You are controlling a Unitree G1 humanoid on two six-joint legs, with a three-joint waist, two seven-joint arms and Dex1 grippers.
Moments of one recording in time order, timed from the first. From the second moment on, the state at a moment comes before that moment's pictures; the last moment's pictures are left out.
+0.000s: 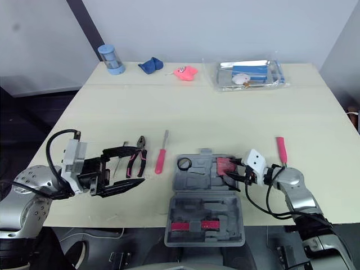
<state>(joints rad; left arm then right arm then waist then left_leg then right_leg) 0.08 0.78 0.32 -0.23 -0.66 0.22 -1.26 -0.16 -0.49 0.04 0.12 0.23 -0.05 0.97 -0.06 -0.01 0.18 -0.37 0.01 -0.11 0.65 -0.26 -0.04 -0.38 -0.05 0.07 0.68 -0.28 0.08</state>
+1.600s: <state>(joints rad) 0.28 0.48 0.47 -0.09 -0.55 0.16 -0.75 0.45 -0.60 -0.46 -0.24 0.57 -0.01 1.01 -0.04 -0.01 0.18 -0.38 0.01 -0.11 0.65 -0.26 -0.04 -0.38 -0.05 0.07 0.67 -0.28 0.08</state>
